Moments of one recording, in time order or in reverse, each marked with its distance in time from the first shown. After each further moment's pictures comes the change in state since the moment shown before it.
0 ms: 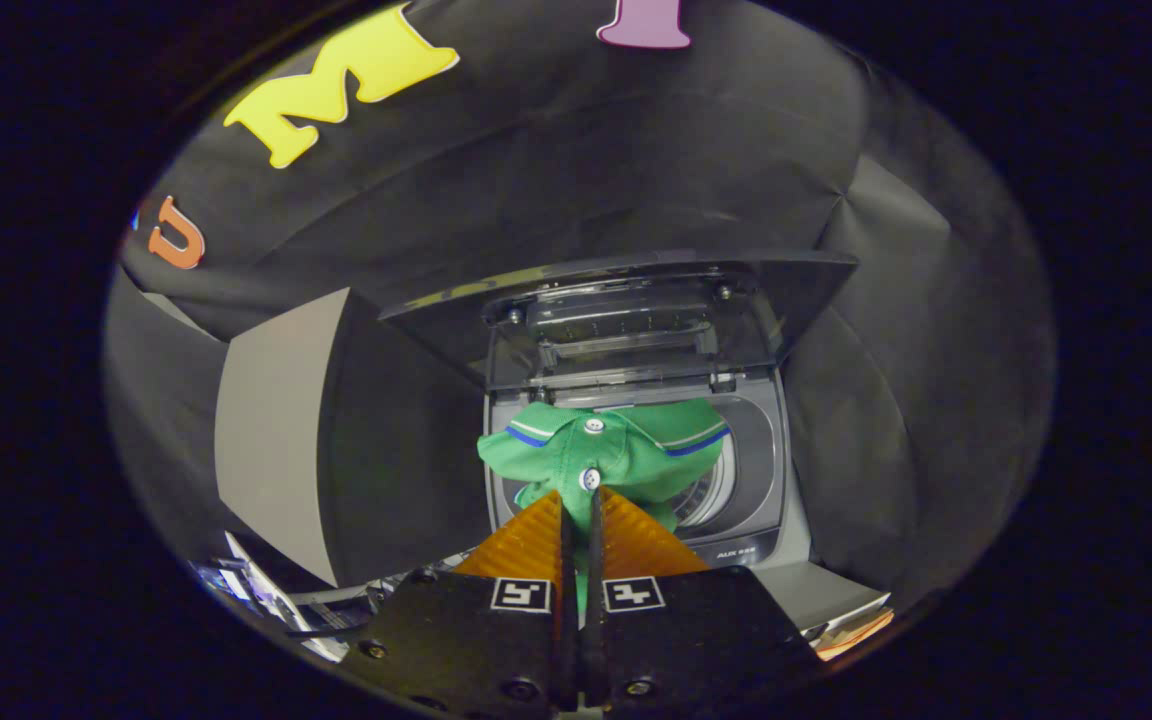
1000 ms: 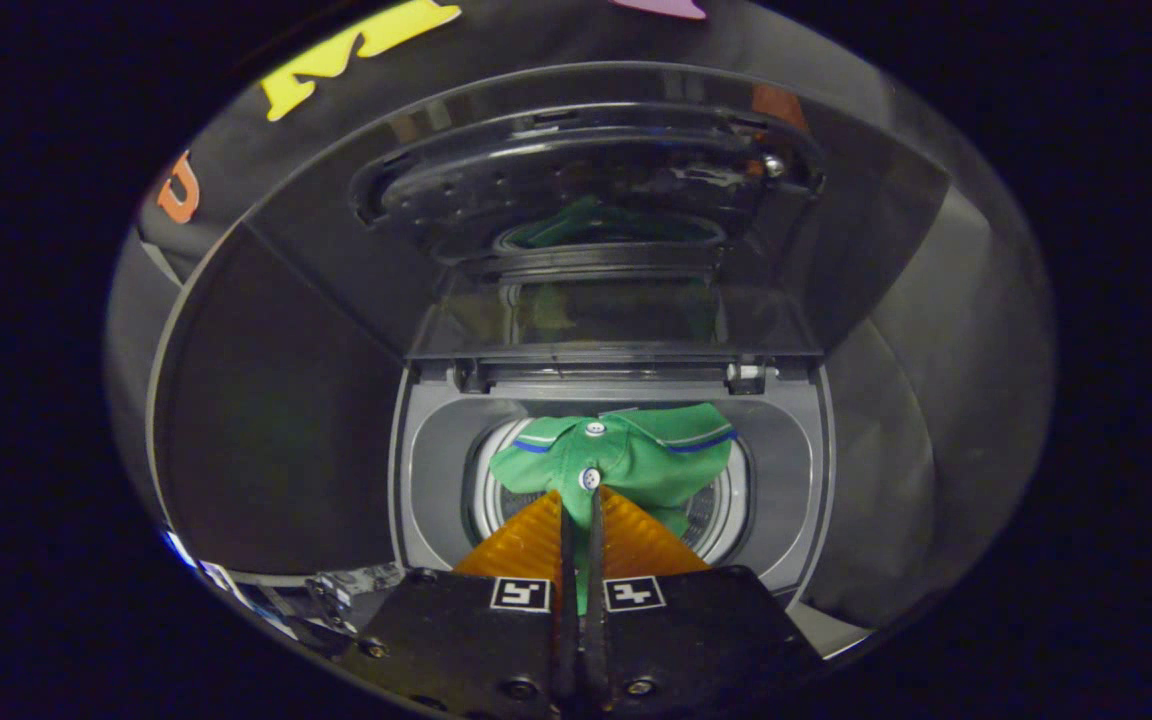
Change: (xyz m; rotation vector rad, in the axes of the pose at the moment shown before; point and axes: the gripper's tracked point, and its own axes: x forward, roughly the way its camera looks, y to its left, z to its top) arm 0.128 -0.046 -0.022 -0.114 -0.081 -0.007
